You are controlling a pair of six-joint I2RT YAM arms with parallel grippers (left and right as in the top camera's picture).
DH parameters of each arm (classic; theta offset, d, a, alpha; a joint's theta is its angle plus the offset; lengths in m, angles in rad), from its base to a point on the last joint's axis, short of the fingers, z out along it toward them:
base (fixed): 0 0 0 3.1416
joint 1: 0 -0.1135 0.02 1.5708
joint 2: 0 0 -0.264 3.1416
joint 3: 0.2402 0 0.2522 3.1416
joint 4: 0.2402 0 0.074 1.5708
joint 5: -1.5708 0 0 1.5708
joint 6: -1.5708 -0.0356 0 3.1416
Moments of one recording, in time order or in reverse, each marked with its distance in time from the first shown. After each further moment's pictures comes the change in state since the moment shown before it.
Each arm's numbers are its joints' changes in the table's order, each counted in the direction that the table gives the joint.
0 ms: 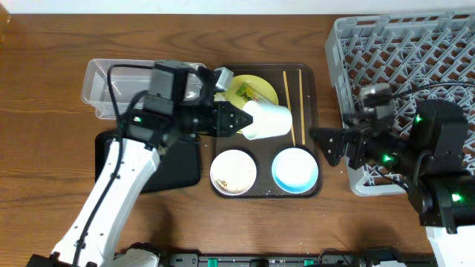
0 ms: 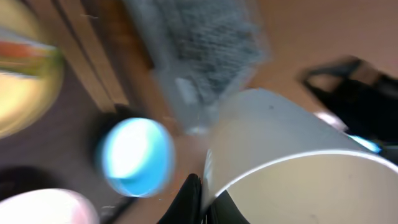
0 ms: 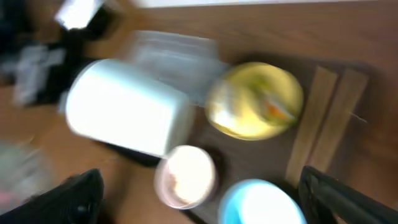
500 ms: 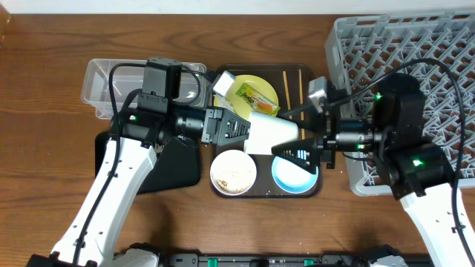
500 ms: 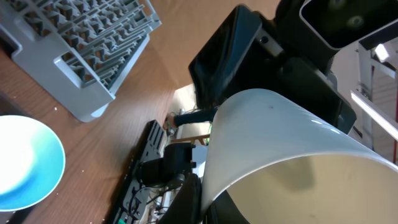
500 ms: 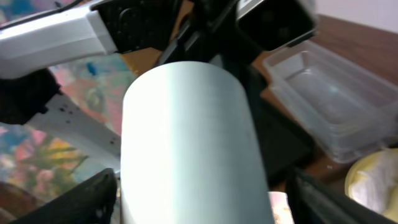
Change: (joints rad) left arm -0.021 0.002 0.000 -0.009 -0.422 -0.047; right arm -0.184 0.166 0.000 -0.290 0.448 0.084
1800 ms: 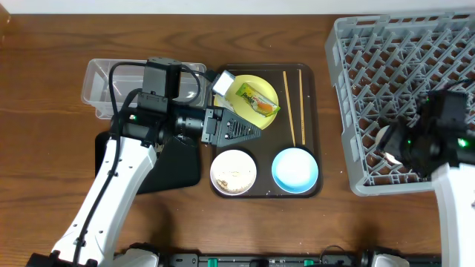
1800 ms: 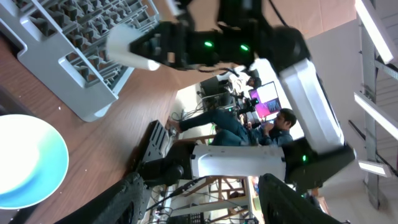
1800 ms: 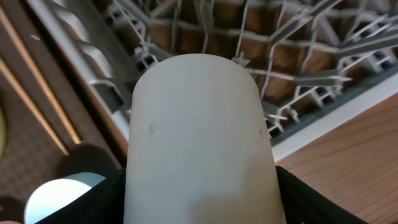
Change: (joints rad) left arm -0.003 0.005 0.000 -0.001 0.008 -0.014; right arm 0.456 0.130 0.005 0.612 -1.192 -0.359
